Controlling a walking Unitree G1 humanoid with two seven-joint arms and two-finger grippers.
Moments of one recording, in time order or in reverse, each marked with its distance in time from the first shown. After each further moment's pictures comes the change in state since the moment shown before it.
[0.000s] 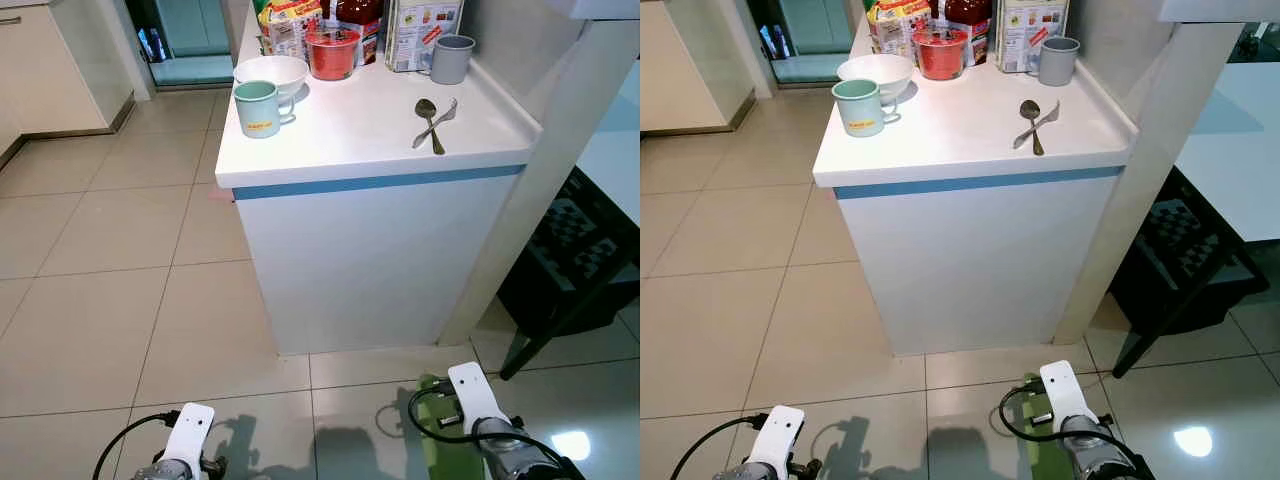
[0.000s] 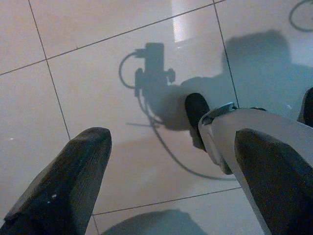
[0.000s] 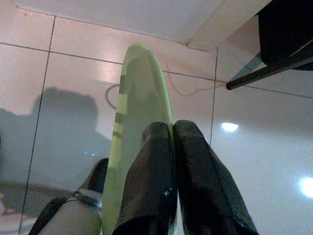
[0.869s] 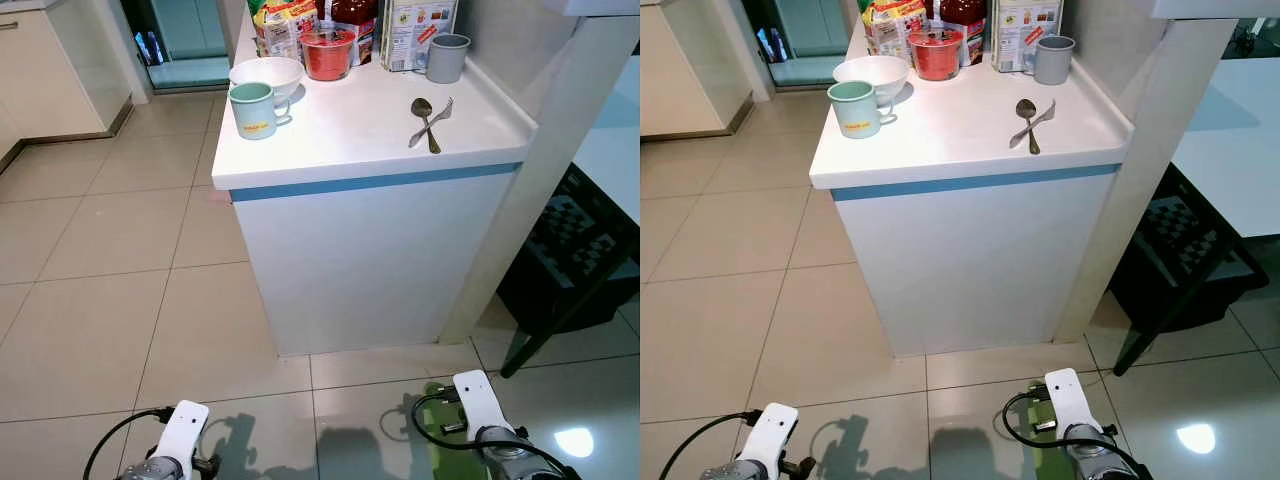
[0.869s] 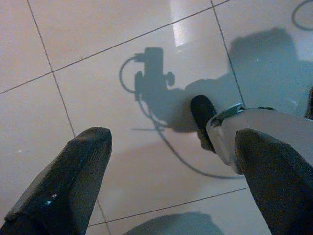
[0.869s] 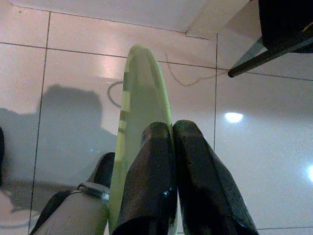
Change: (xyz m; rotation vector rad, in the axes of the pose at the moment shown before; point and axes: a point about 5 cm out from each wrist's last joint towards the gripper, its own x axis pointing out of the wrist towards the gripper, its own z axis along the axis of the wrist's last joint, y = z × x) left arm -0.003 0.013 0.001 0.050 -0.021 -0.014; right arm -0.002 -0.001 -0.009 0.041 0.020 -0.013
